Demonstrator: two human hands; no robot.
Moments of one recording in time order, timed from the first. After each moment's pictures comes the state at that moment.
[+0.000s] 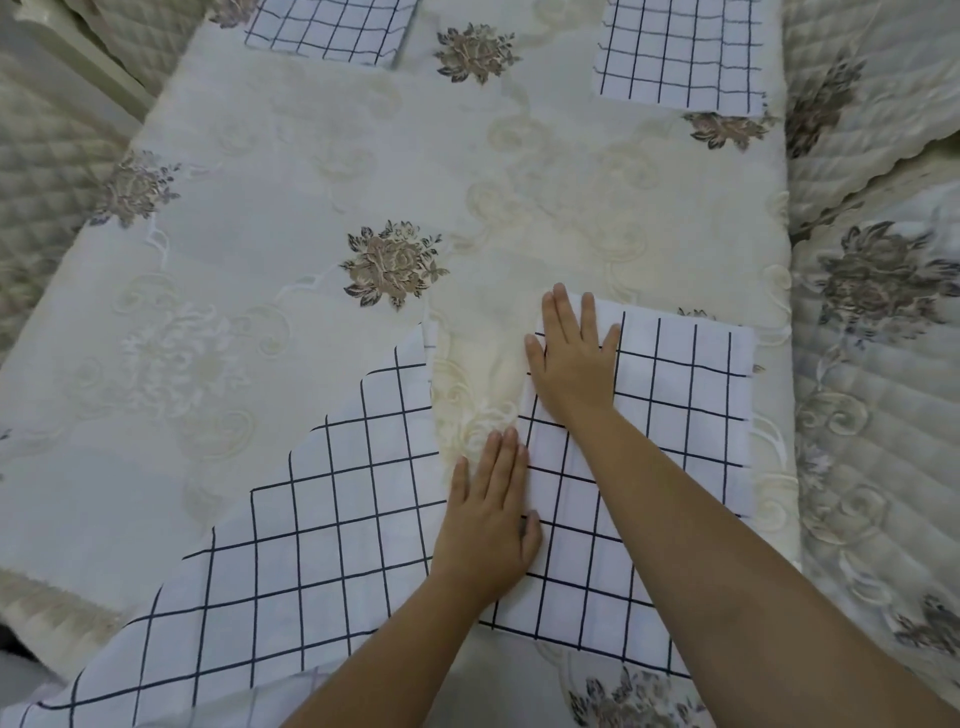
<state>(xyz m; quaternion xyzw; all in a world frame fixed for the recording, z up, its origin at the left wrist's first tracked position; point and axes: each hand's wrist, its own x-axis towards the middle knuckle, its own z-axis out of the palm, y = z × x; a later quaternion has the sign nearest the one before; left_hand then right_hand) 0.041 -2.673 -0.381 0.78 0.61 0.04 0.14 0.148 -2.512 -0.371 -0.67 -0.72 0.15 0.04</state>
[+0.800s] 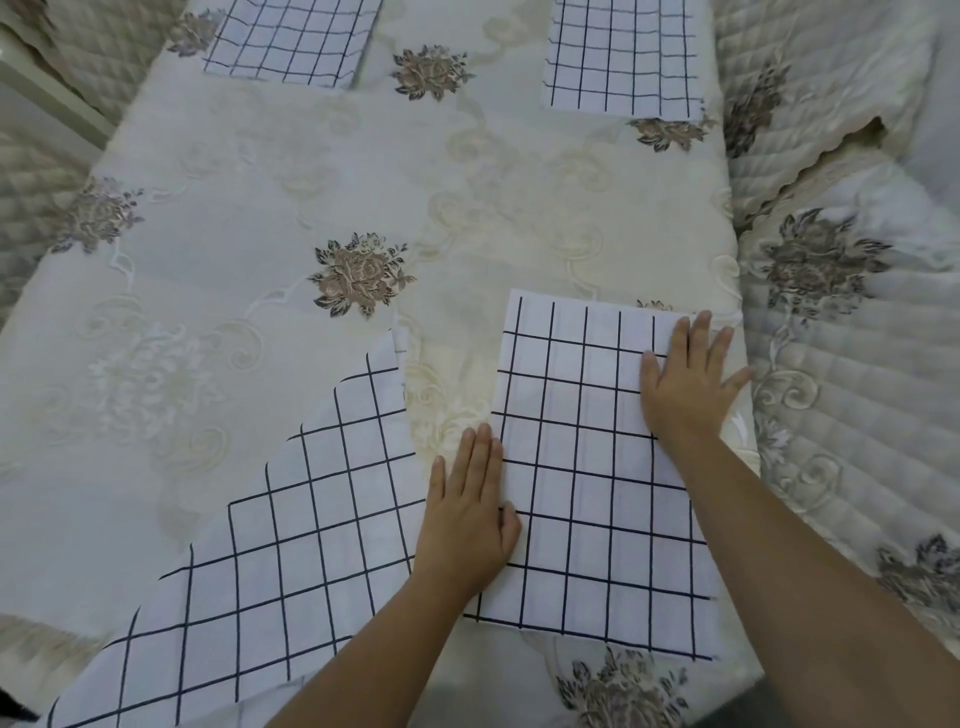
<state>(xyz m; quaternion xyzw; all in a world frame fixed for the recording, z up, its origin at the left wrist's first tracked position) 0.041 -2.673 -0.382 0.77 0.62 0.05 0.13 0.275 -2.544 -0.366 -0.81 -0.57 0.11 0.00</state>
